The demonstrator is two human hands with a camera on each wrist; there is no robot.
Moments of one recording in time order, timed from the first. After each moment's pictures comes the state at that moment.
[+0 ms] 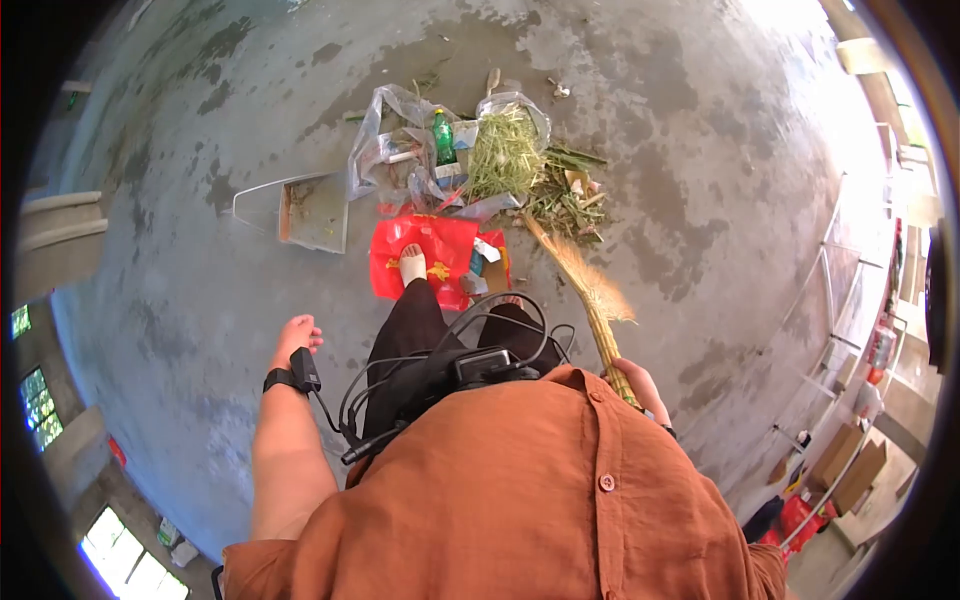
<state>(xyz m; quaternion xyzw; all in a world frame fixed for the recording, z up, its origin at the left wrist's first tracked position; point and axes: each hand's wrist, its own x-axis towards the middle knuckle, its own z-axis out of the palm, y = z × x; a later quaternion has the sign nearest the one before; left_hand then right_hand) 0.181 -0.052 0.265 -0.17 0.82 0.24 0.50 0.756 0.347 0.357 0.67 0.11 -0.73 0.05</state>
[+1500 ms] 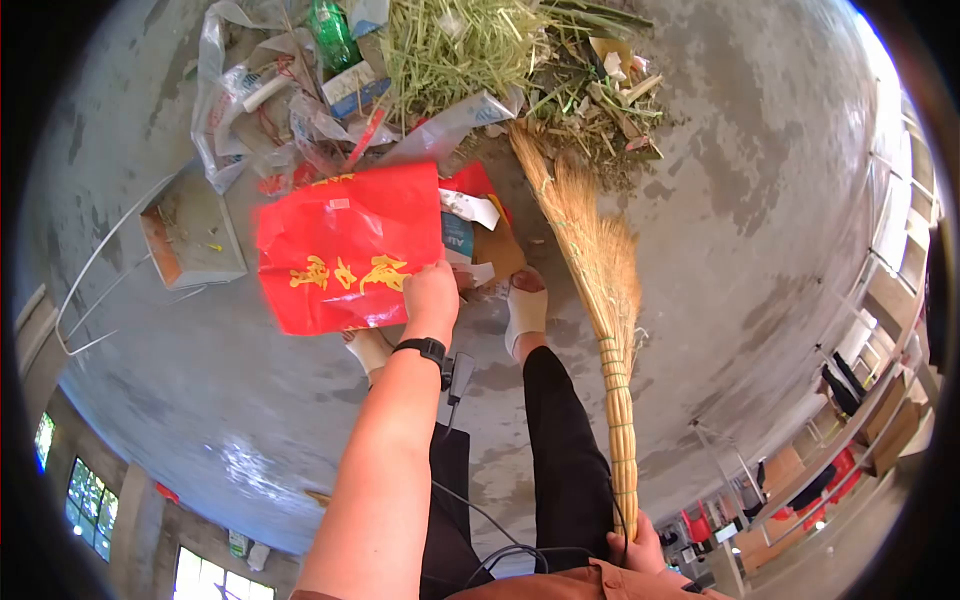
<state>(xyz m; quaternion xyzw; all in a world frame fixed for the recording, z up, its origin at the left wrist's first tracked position) 0.425 0.221 -0.217 0.46 0.80 -0.10 0.38 0.828 0.152 0.198 0.77 0.28 -0.53 0.24</state>
